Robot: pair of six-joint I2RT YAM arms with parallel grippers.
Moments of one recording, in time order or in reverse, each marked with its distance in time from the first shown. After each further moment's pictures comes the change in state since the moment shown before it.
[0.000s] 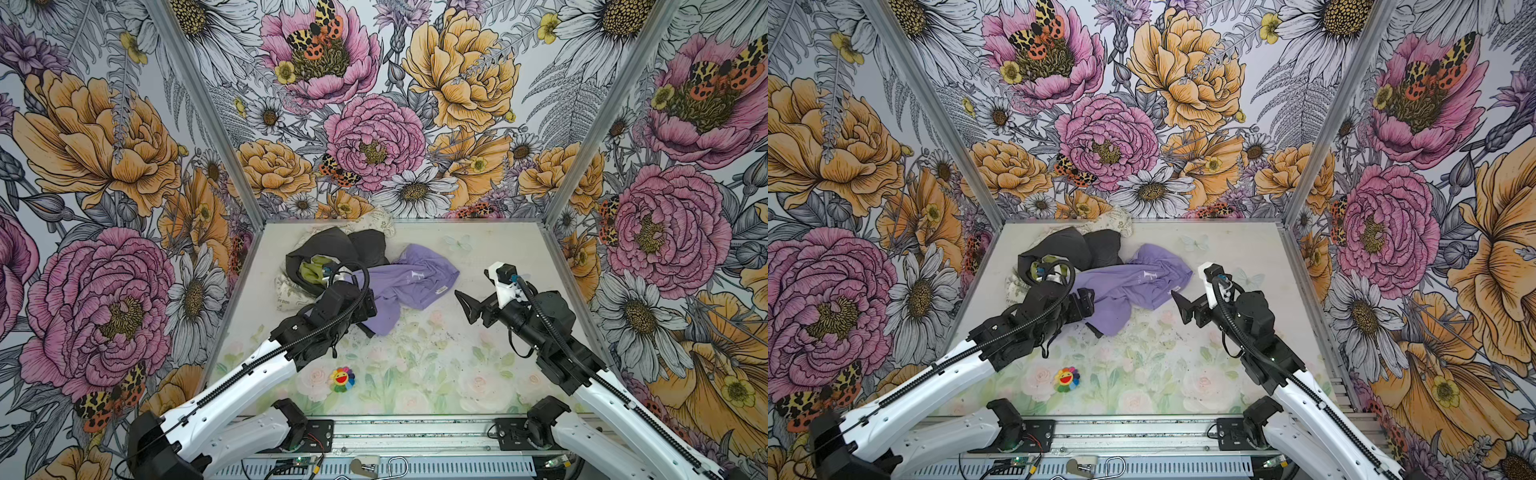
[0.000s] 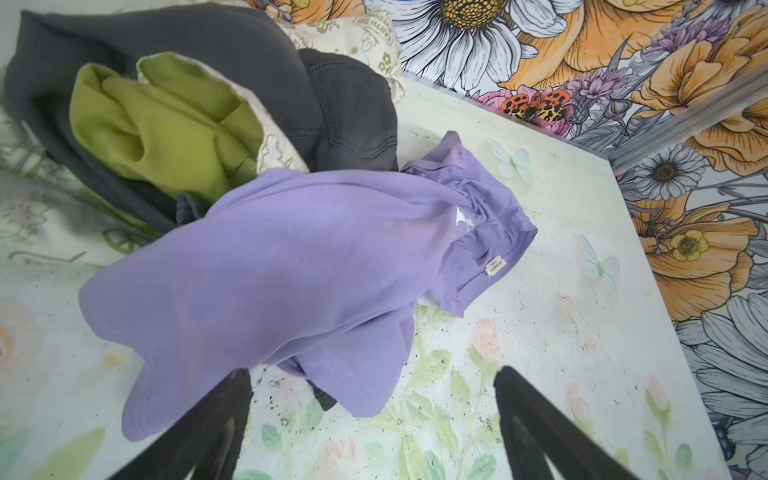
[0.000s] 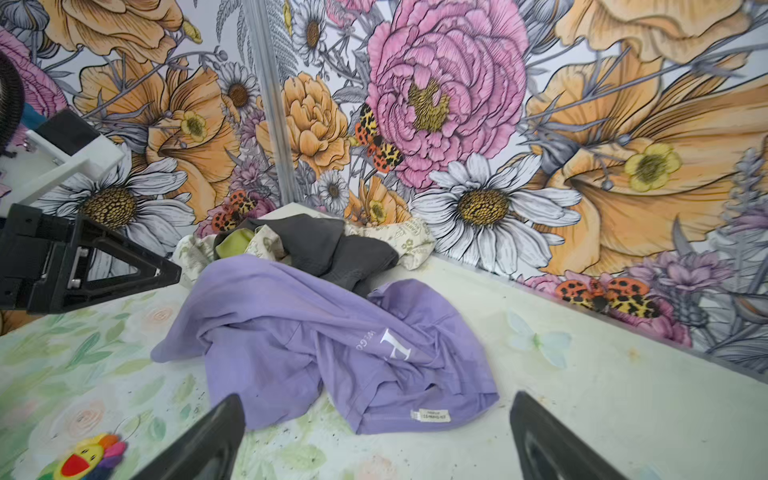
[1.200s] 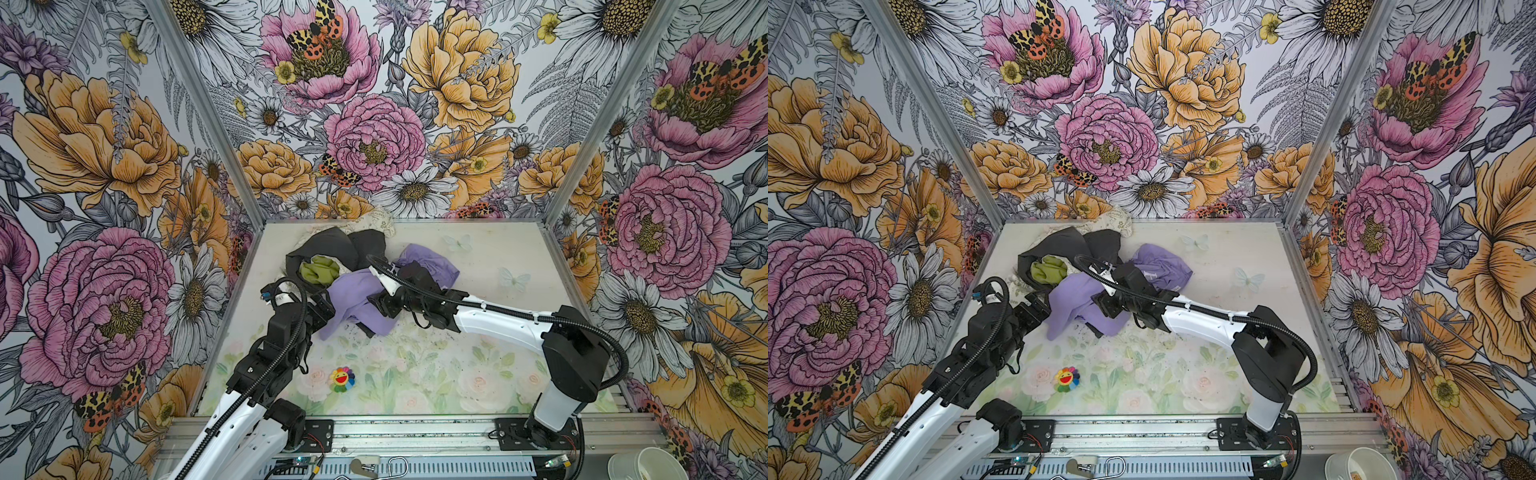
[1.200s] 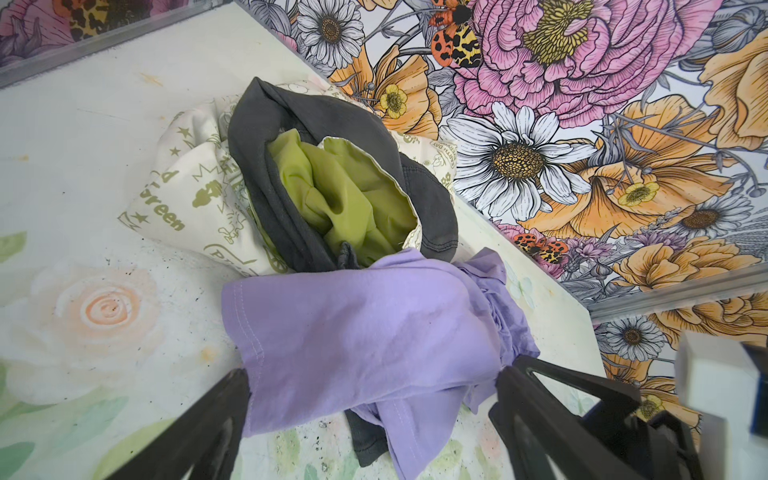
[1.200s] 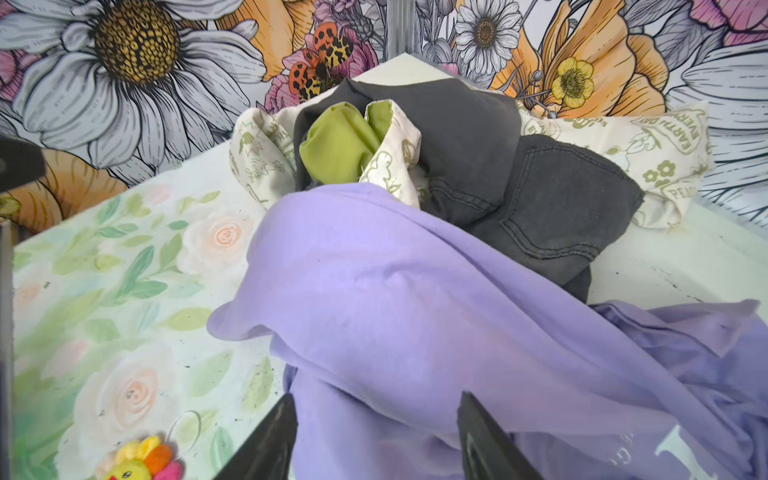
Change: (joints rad) left arm 0.290 -0.366 -0.201 0.039 0.039 -0.072; right arm 0.364 0.996 0.575 0.034 0.088 0.060
